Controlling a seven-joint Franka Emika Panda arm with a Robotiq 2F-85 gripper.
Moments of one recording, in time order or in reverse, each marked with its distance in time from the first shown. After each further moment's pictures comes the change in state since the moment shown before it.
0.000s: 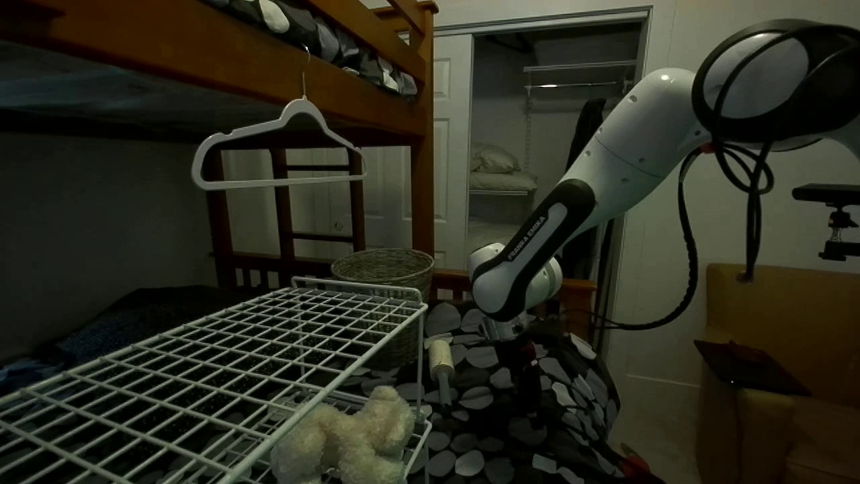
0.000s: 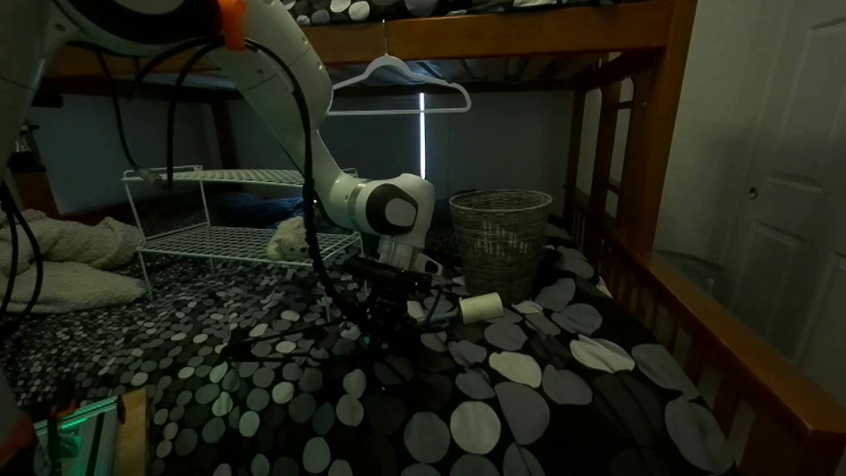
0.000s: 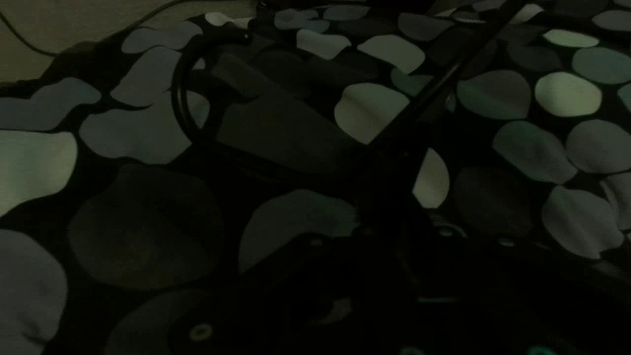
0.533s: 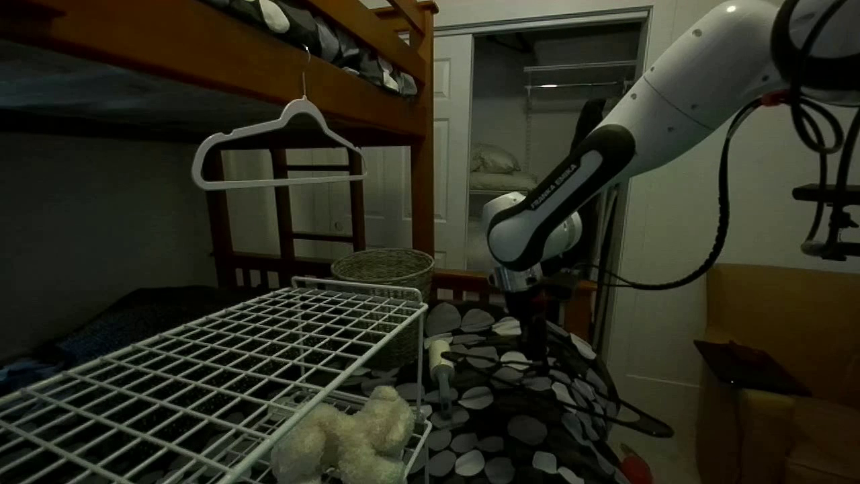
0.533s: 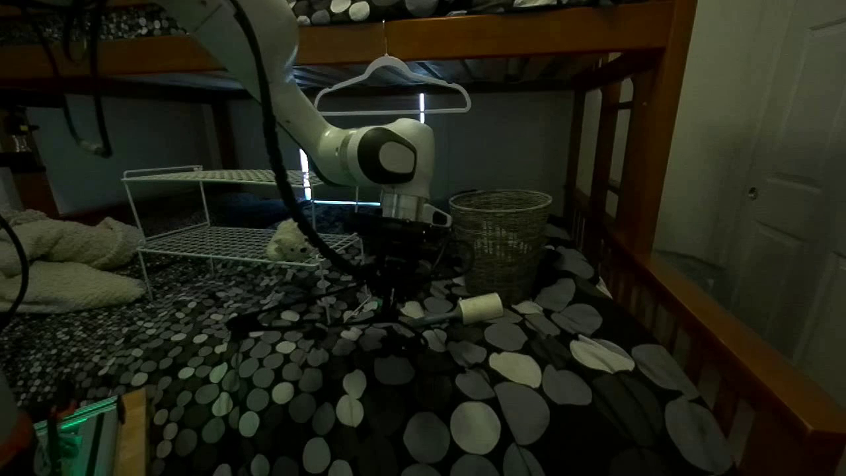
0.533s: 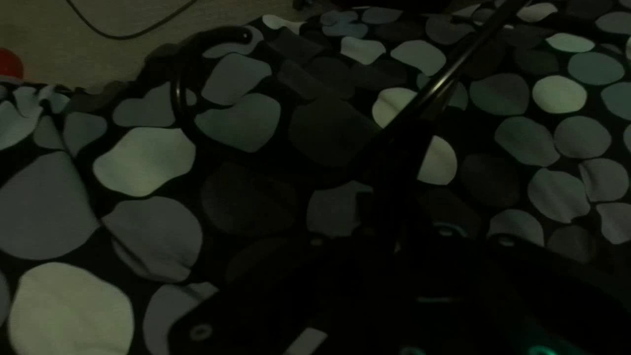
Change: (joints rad) arm -0.021 -0.215 -0.022 -0.053 -0.024 -0.032 -0.019
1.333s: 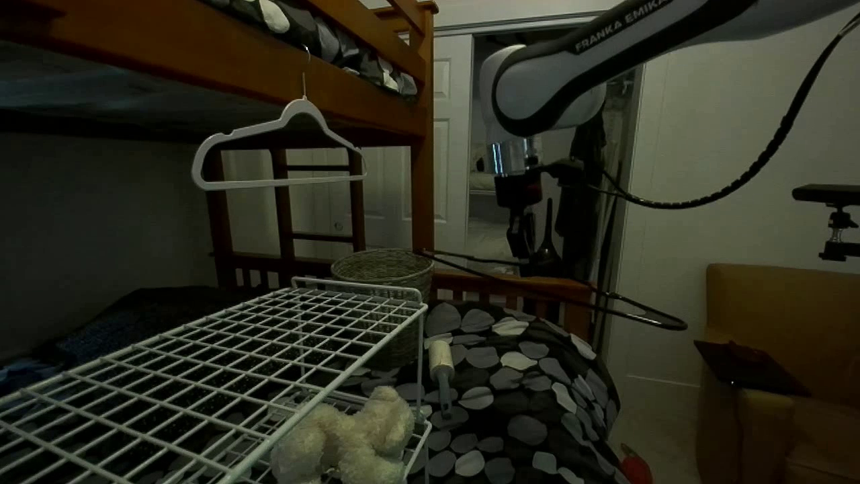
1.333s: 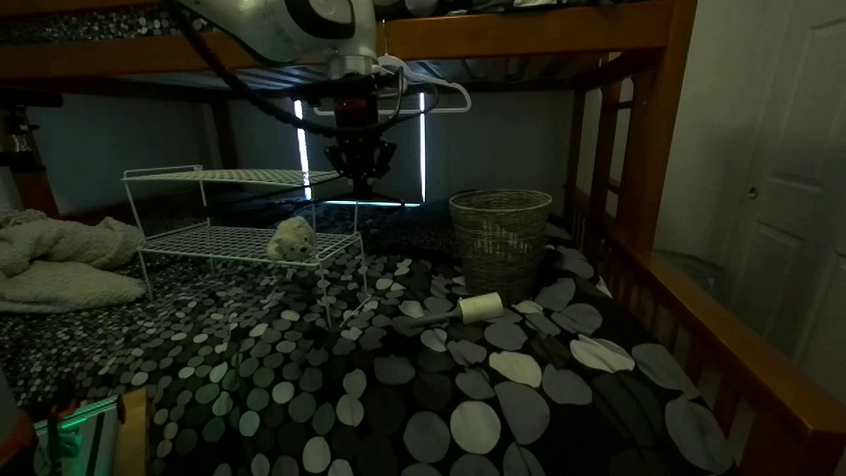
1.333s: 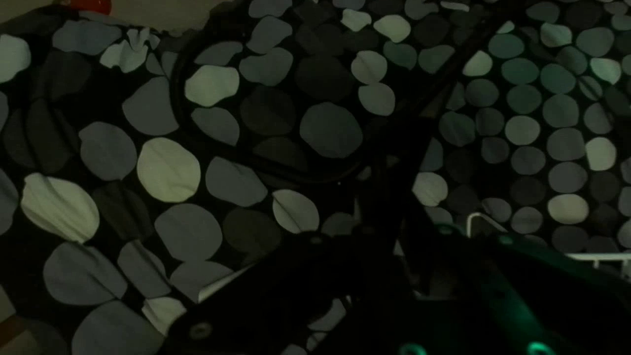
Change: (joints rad) arm 0.088 -0.380 0.061 0.077 0.004 -0.261 0.026
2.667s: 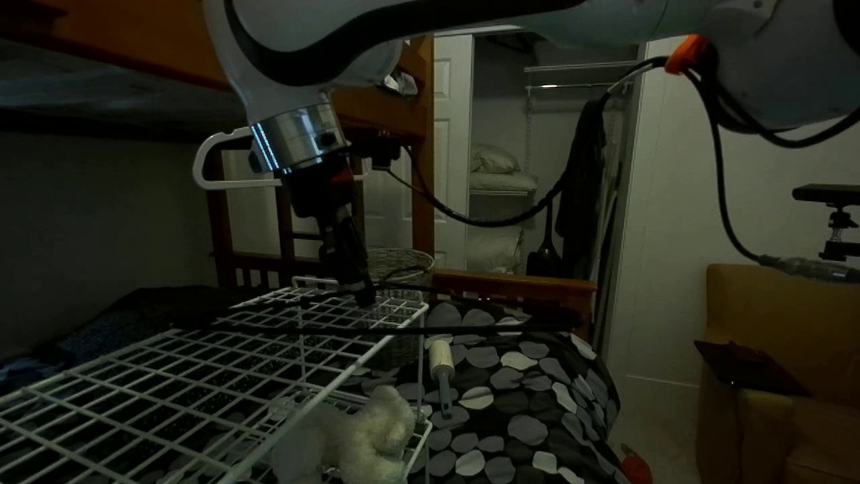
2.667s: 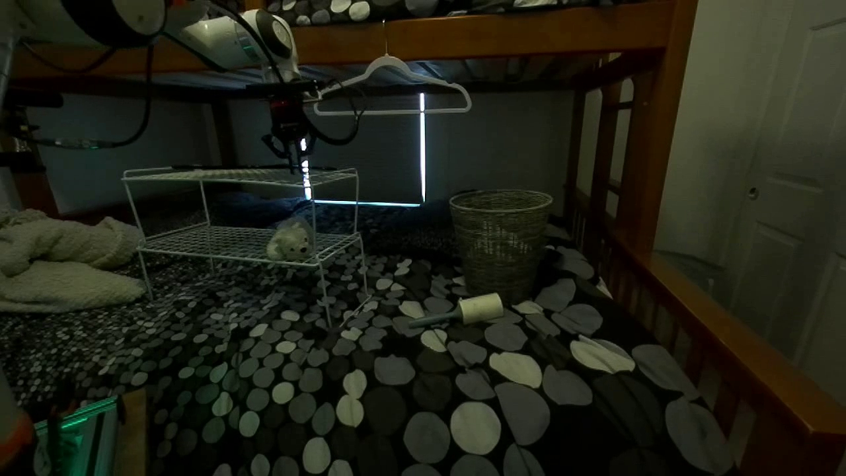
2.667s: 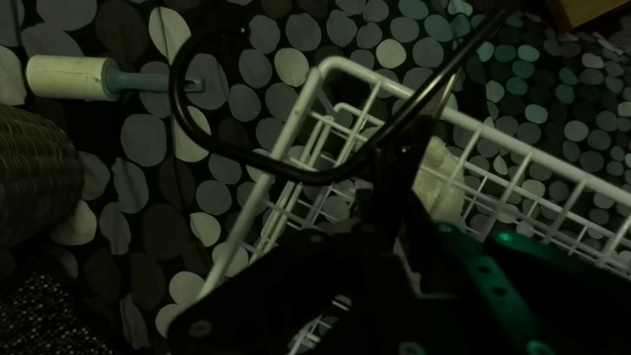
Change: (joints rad) arm 0.392 0.527 0.242 0.718 -0.190 -0.403 0.092
